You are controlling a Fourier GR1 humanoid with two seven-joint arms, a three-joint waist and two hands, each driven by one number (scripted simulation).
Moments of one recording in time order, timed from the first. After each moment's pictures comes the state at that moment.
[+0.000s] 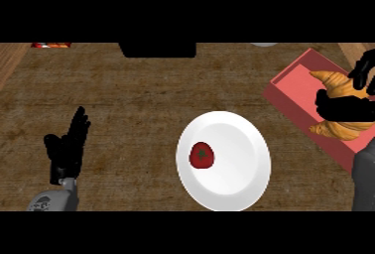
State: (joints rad) left arm -0.09 0.16 0.07 -1.29 0.01 0.18 0.00; right arm -0.57 -0.20 -0.10 -1.96 1.17 0.48 0.81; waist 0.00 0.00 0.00
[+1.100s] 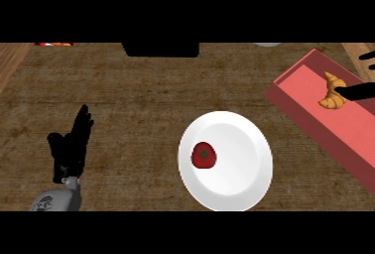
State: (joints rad) left arm -0.09 0.14 0.06 -1.33 -0.01 0.19 0.03; right arm -0.63 -0.40 -0.47 -1.04 0.94 -0.05 0.27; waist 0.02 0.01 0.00
